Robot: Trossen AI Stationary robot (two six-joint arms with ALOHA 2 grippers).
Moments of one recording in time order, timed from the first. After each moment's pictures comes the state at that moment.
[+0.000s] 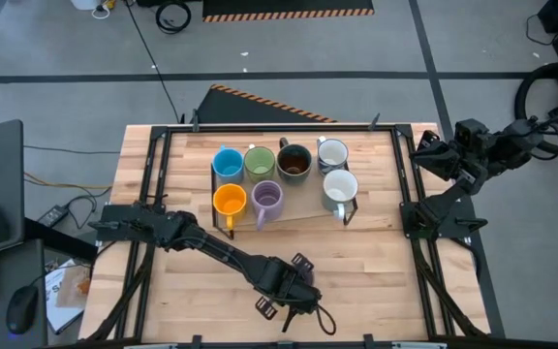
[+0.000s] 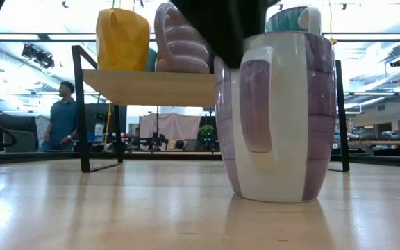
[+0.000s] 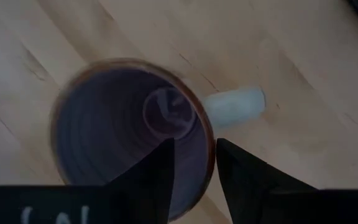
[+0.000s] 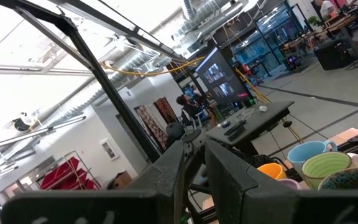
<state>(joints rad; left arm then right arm) -0.46 2.39 2.31 -1.20 -0.15 0.30 0.57 0.49 1.02 -0.25 0.47 0.45</state>
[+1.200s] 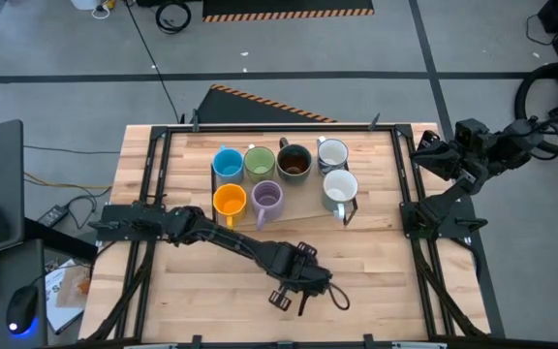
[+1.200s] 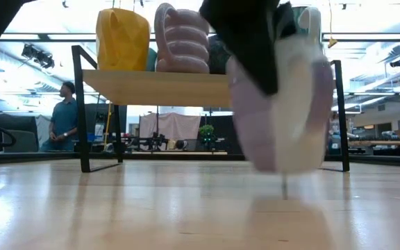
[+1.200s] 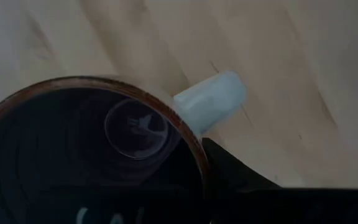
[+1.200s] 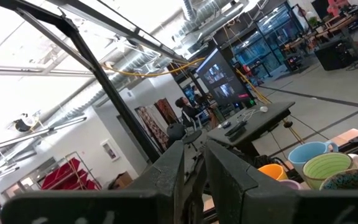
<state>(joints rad) -0.38 2.44 2.35 -1.17 -0.05 0.16 0.57 0.49 1.02 -0.24 0.47 0.45</state>
